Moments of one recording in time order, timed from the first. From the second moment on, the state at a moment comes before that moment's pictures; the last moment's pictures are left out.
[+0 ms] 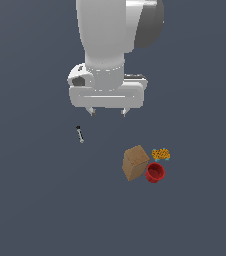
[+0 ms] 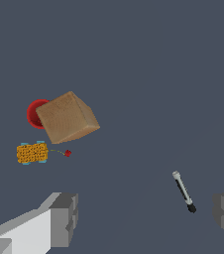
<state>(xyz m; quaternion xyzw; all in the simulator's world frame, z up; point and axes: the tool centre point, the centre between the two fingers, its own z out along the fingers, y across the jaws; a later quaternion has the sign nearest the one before) 0.010 -0.016 0.311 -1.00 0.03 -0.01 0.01</state>
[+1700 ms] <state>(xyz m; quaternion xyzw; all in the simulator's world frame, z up) 0.022 0.012 0.294 -1.00 0.09 -0.01 0.01</state>
